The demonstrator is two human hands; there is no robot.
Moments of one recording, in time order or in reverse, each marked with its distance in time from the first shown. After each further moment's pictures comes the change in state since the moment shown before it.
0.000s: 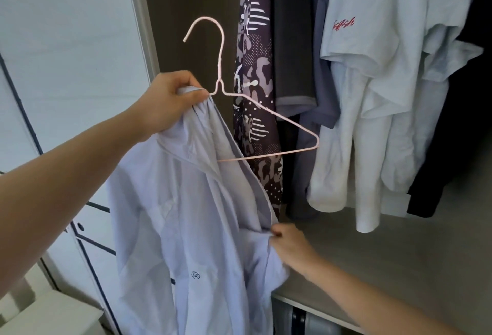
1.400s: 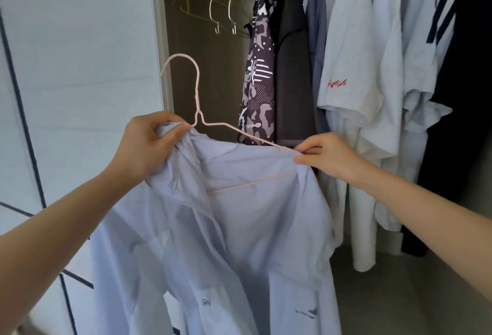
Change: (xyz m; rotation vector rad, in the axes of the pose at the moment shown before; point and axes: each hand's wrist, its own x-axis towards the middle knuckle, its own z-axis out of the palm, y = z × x) left_hand -0.029 -0.017 -0.035 0.045 0.286 0.141; right_hand 0.017 -0.130 -0.211 0.047 0.264 -0.489
